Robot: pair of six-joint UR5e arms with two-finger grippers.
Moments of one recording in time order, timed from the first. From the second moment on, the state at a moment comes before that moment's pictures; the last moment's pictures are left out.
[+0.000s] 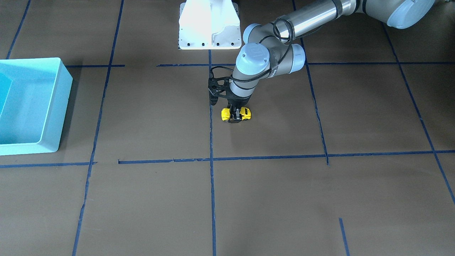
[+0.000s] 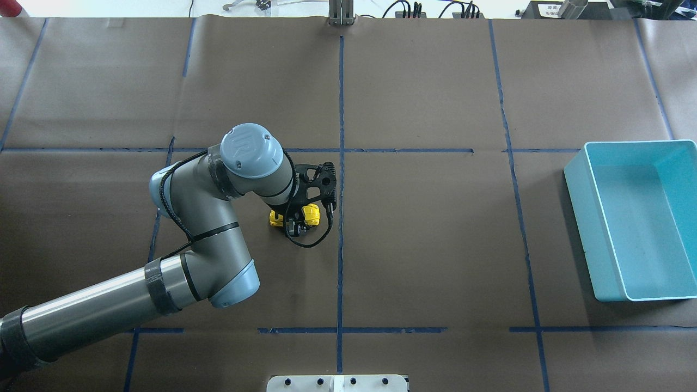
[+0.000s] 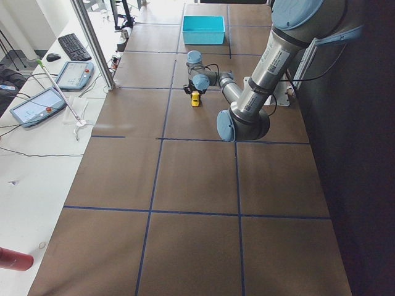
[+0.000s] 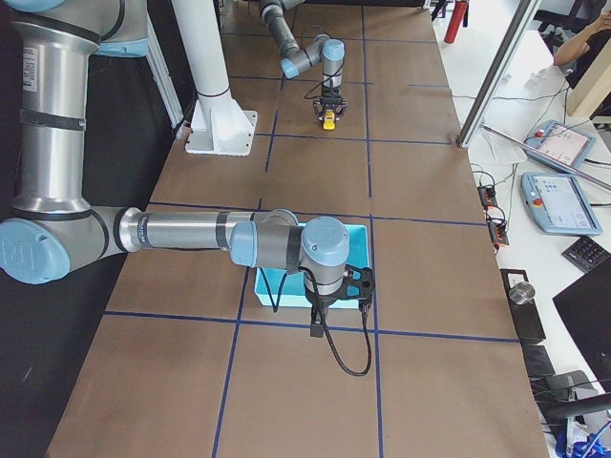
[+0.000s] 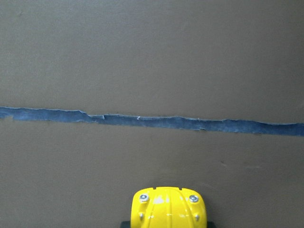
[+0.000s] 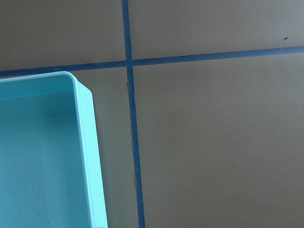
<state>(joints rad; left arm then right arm) -0.53 -2.26 -1.46 -1.88 -1.97 0.28 1.63 -1.70 1.76 -1.67 2.33 0.02</state>
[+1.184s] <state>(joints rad) -0.55 -2.19 -1.50 -1.93 -1.99 0.28 1.63 -1.70 1.76 -1.67 2.33 0.02</state>
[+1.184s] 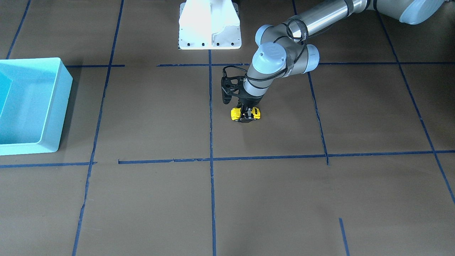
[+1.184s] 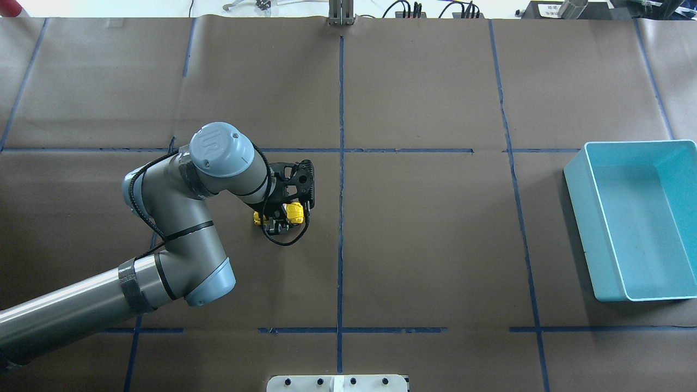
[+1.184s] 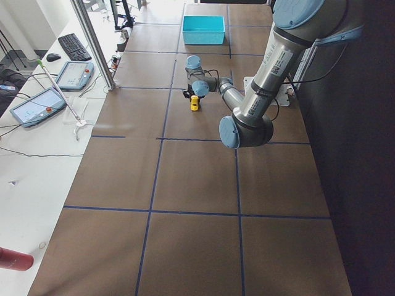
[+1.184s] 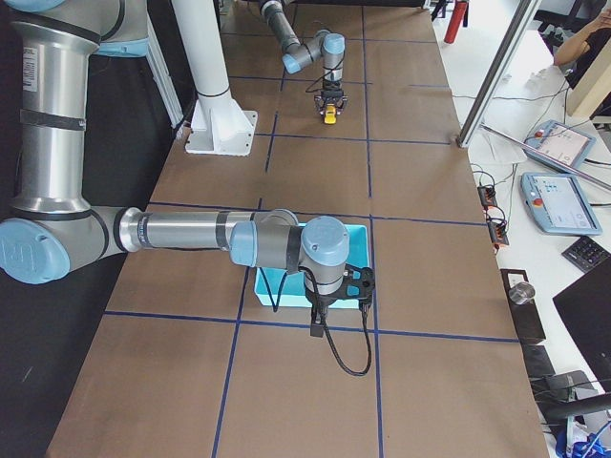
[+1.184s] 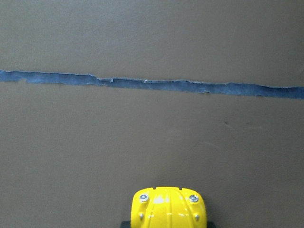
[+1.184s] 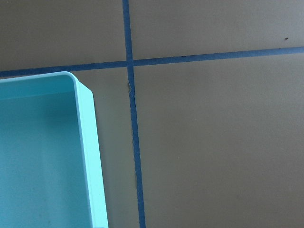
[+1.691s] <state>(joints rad) -0.55 -2.17 -1.51 -1.94 -1.99 0.28 1.63 -1.70 1.76 -1.67 2.33 0.02</state>
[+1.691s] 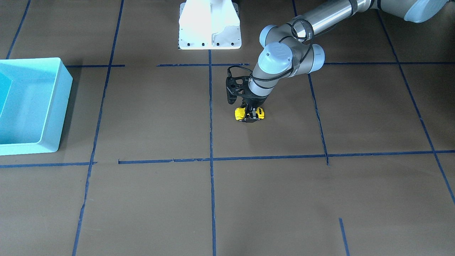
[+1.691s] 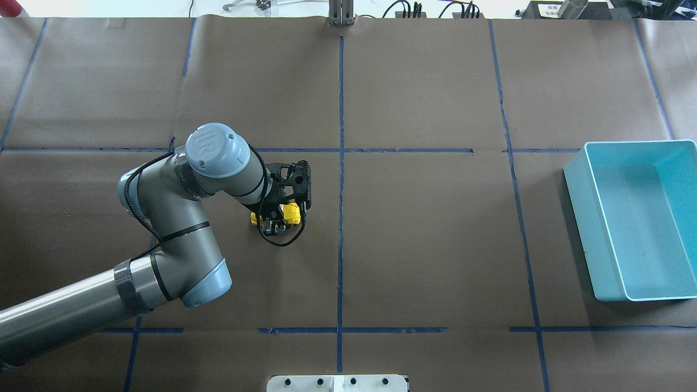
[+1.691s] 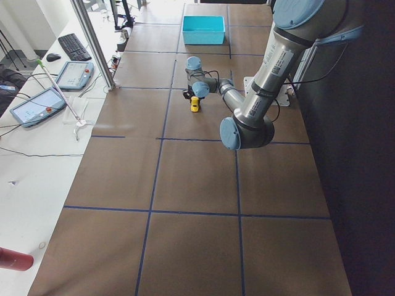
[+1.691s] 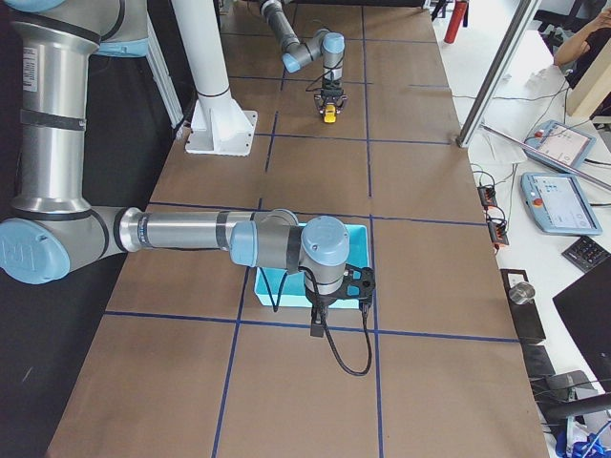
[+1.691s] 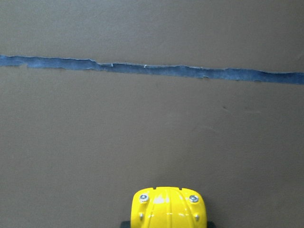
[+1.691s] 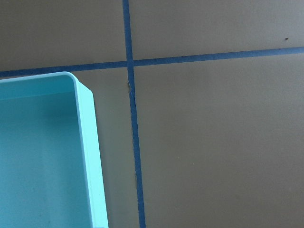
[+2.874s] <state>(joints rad) -0.54 -2.14 -1.53 -1.97 -1.98 0.29 1.63 -1.70 1.76 -1.67 2.33 0.02</state>
